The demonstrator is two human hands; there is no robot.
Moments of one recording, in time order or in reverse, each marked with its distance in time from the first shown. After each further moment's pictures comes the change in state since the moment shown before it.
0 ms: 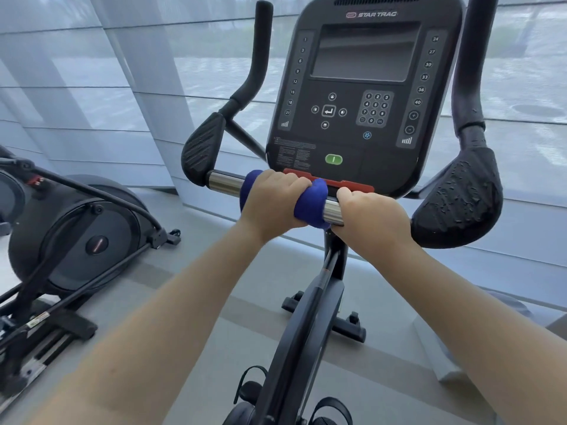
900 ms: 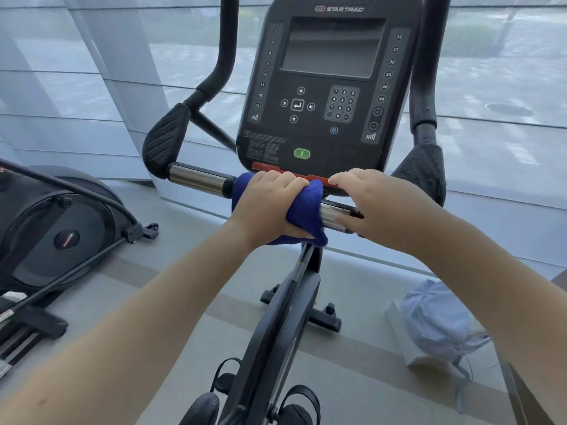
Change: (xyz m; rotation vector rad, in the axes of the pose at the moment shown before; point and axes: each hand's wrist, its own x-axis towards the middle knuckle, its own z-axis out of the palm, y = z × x) left_hand 0.013 0.056 -0.008 -0.126 -0.115 -0.001; right_hand -0.024 0.066 -0.077 0.195 -0.267 -0.156
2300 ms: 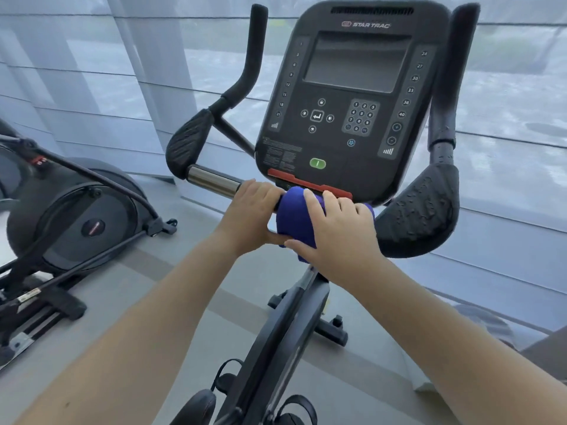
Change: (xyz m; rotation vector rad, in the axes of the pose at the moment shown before) left_hand -0.031 -0.028 0.000 -0.041 -0.087 -0.177; right_hand 0.018 -0.046 0.054 -0.175 0.113 0.096
